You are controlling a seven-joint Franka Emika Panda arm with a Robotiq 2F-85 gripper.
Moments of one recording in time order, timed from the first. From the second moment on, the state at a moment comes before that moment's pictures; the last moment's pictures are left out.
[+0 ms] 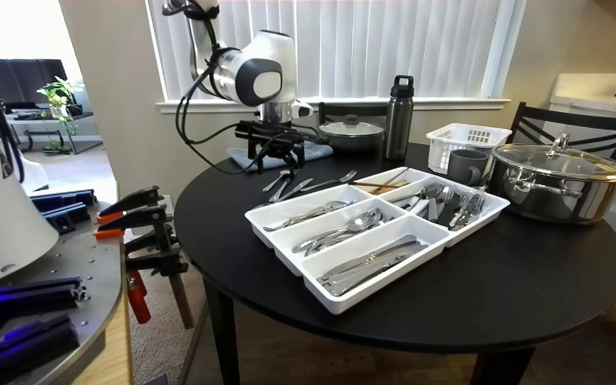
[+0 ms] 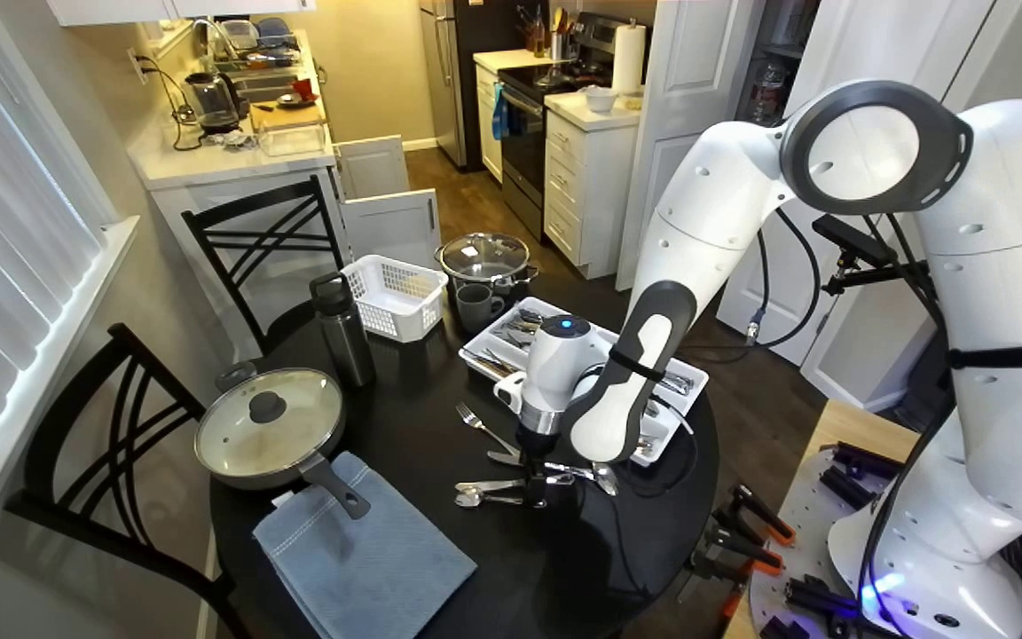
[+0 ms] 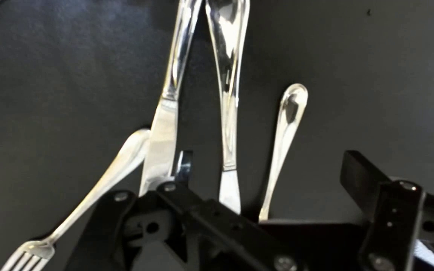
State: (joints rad) arm -0.08 0.65 0.36 -2.30 -0.16 3.01 -0.40
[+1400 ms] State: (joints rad) arm -0.17 0.71 0.36 -2.32 -0.27 3.03 -0.61
